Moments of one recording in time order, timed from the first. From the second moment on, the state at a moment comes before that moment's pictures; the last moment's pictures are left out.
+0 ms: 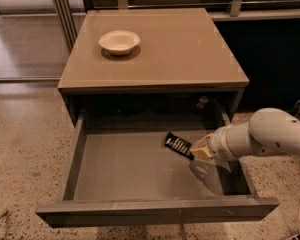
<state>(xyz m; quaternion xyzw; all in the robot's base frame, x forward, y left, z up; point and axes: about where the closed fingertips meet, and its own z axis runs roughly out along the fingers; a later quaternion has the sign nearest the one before) 0.525 -0.154 0.656 -0.43 0.84 0.16 0.30</state>
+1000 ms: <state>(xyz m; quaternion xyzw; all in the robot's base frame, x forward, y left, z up) 0.560 -0.135 0.626 -0.43 0.83 0.17 0.30</state>
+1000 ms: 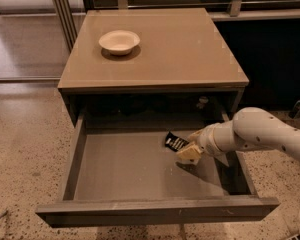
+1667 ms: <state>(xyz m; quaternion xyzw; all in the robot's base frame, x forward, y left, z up) 0.579 -0.128 0.604 -0.42 0.83 0.18 0.31</state>
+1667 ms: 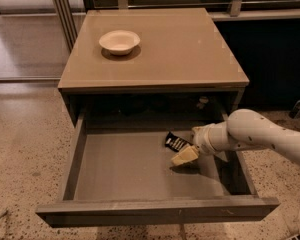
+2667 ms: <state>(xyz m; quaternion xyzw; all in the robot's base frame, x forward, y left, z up) 0.595 -0.127 0.585 -0.42 0.84 0.18 0.30</state>
